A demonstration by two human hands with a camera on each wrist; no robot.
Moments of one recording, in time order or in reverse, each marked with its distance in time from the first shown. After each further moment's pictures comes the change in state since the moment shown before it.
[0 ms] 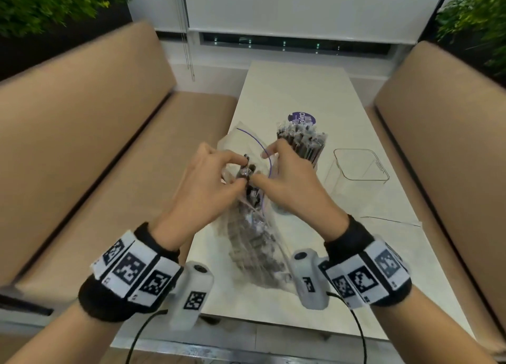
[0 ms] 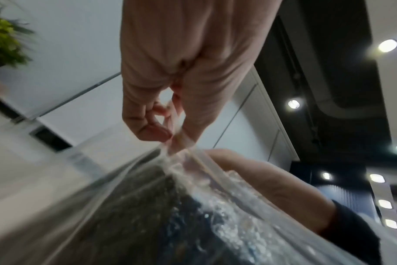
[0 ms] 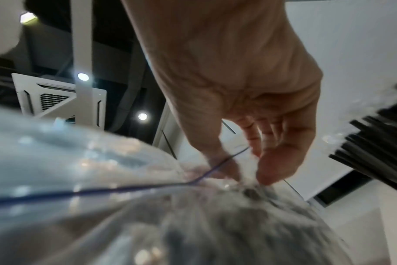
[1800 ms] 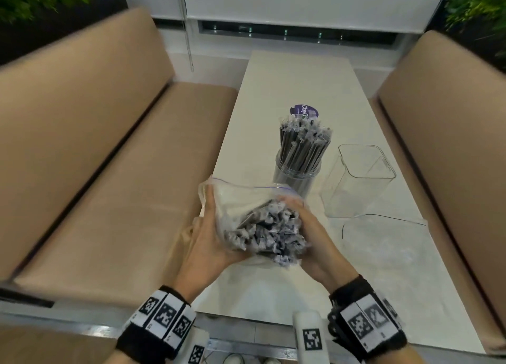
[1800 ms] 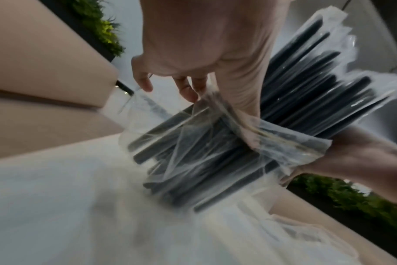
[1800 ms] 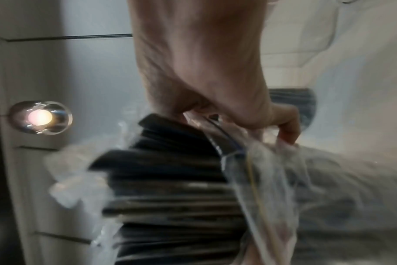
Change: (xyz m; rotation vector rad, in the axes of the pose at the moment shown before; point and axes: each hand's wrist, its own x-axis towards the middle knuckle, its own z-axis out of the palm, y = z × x) left_hand -0.058 -0.079 0.089 -0.224 -0.126 -0.258; right_hand -0.039 0.084 0.049 1.143 -0.150 0.539
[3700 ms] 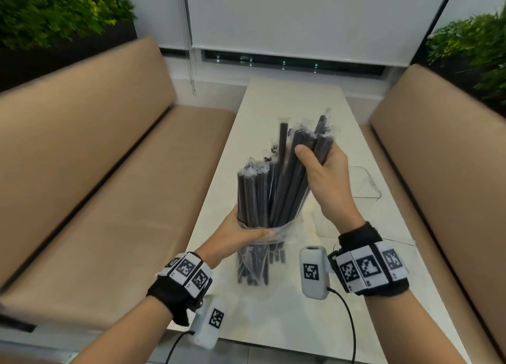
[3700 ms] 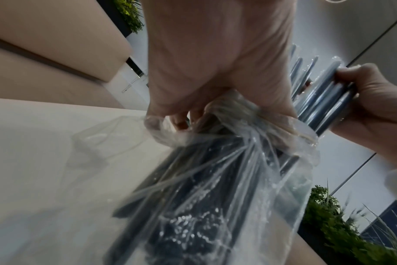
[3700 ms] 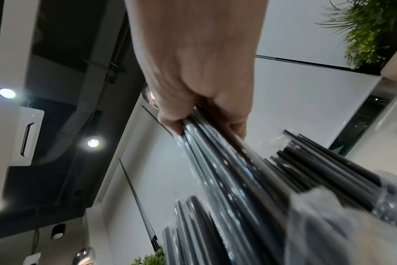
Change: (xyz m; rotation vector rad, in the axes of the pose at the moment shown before) left_hand 0.058 0.033 0.030 -0.520 -0.320 -0.026; right_hand 0.018 -0.111 0.007 -0.516 0.274 -0.762
